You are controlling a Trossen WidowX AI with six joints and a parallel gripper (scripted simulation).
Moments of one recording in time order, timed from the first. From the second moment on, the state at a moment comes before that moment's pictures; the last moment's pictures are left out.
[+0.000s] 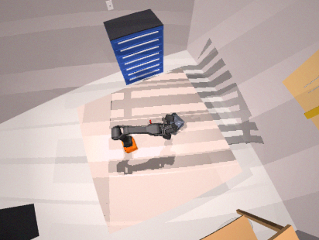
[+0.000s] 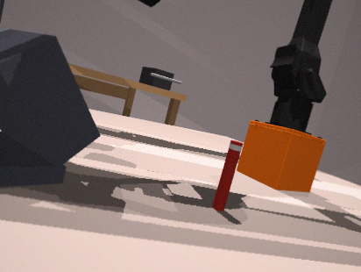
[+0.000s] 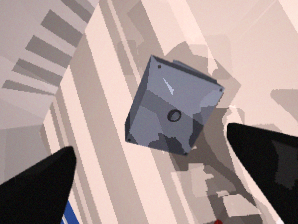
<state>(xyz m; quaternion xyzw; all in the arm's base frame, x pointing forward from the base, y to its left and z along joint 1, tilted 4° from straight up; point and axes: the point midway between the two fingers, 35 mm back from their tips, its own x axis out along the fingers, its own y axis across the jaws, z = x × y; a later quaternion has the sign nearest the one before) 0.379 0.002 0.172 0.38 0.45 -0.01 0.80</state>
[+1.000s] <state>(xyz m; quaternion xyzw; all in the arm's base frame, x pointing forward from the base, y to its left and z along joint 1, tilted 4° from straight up) 0.336 0.105 0.089 0.21 0.61 0.02 0.76</state>
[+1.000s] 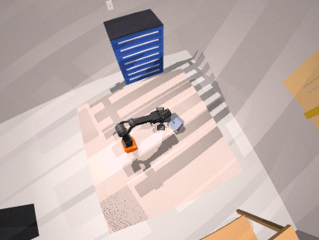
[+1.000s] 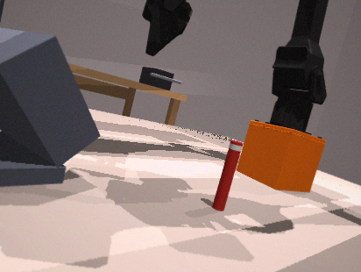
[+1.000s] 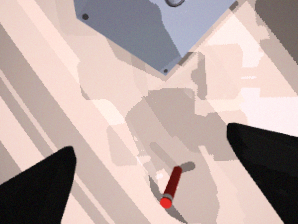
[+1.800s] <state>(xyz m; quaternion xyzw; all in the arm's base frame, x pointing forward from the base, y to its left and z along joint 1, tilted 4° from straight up) 0.274 0.157 0.039 0.03 0.69 0.03 0.72</state>
